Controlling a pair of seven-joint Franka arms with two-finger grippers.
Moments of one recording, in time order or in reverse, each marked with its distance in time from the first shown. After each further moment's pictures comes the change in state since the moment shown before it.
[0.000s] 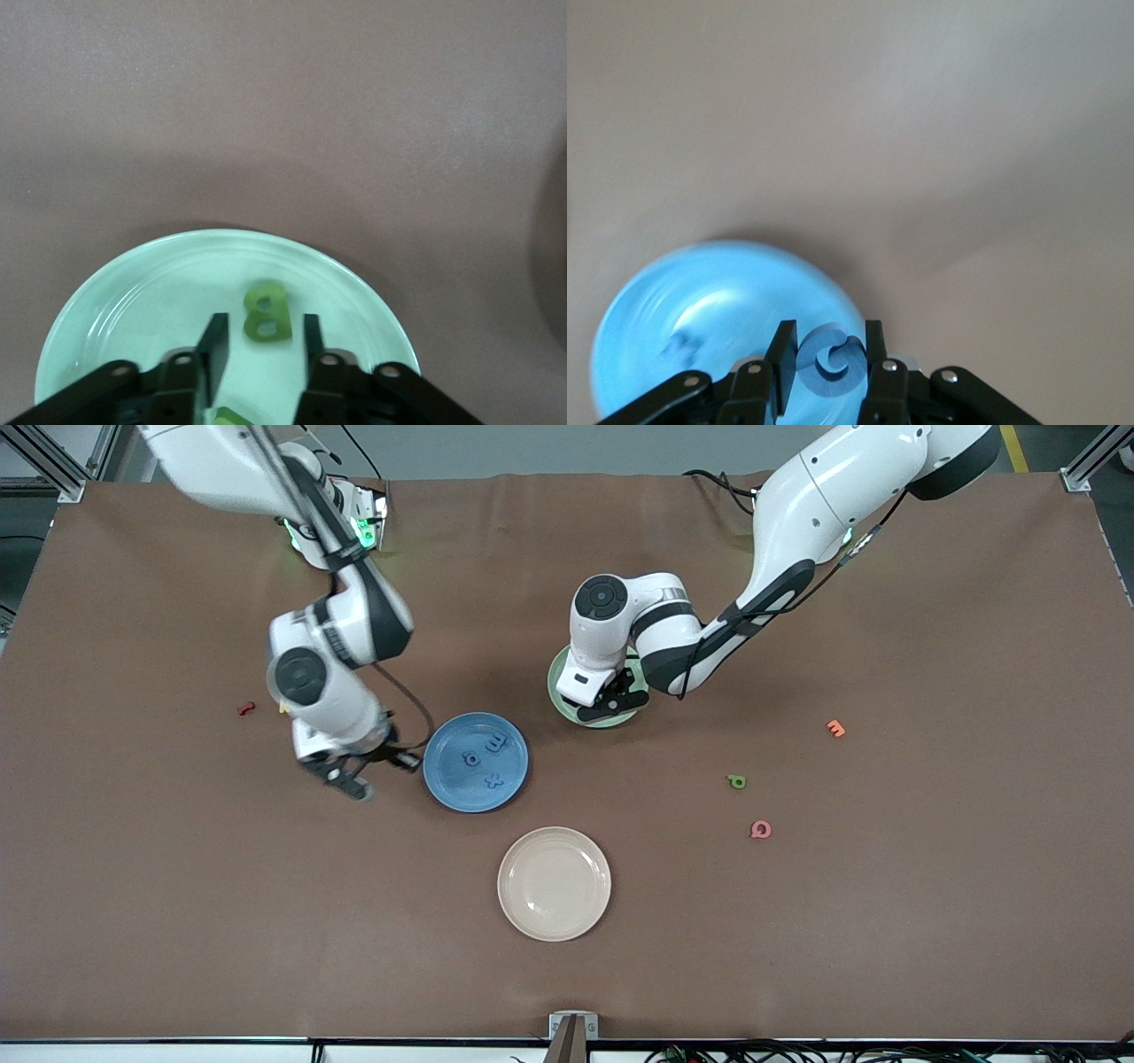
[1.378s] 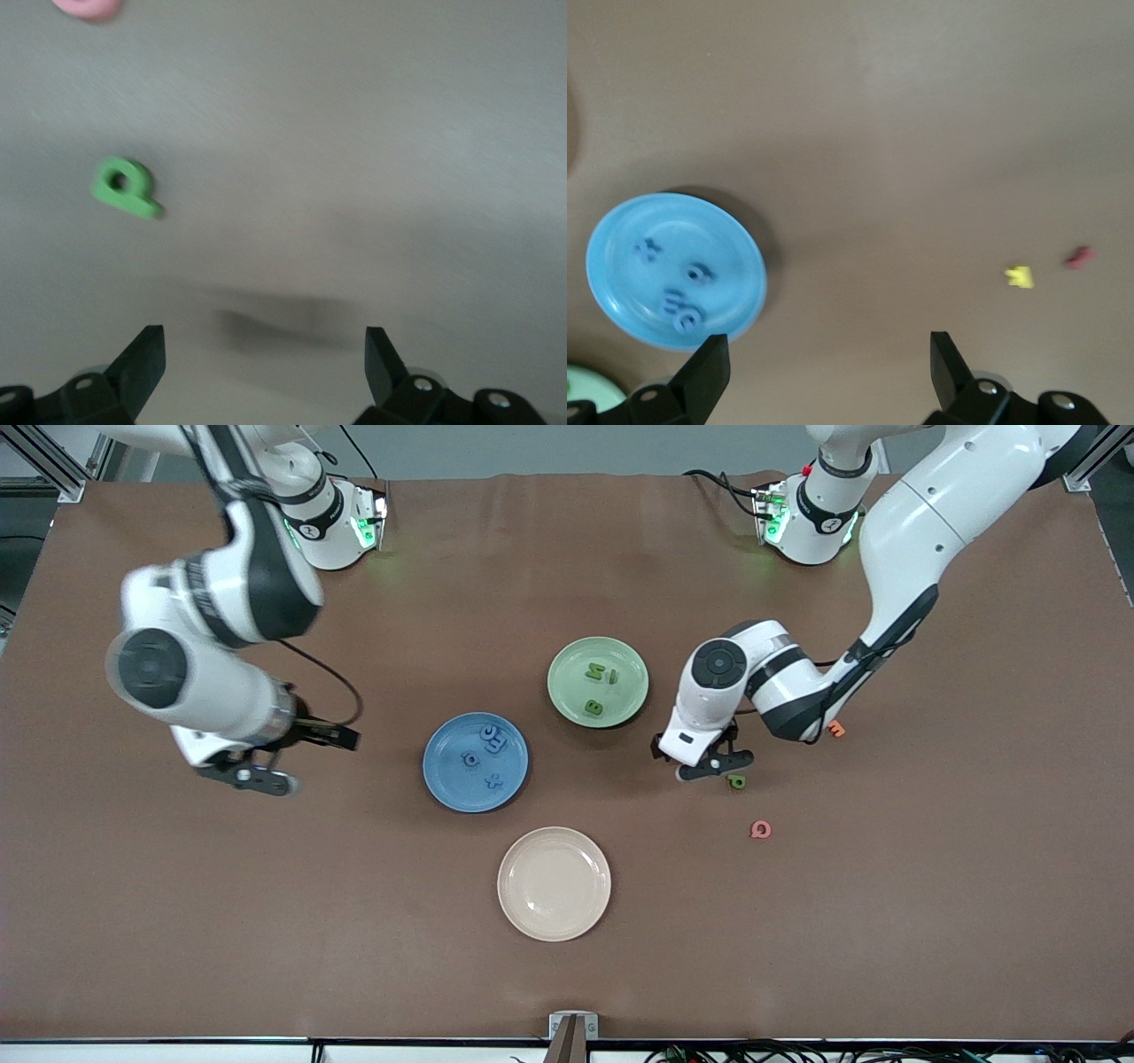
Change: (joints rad) left arm 0.403 -0.035 -0.048 -0.122 0.122 -0.013 0.310; right arm -0.202 -0.110 -0.046 0.385 -0.008 -0.703 -0.563
